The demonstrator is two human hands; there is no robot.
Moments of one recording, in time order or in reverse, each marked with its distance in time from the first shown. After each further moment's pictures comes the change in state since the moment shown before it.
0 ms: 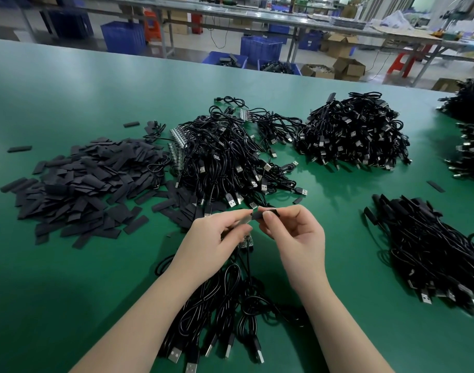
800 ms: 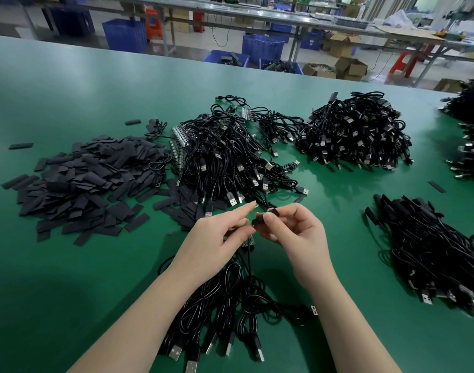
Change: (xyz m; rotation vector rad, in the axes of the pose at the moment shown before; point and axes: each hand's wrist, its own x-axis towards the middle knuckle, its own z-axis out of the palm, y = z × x) left_hand -0.002 -0.005 0.001 0.077 -0.030 0.050; right_hand 0.006 -0.008 -0.008 0.006 -0.142 0.096
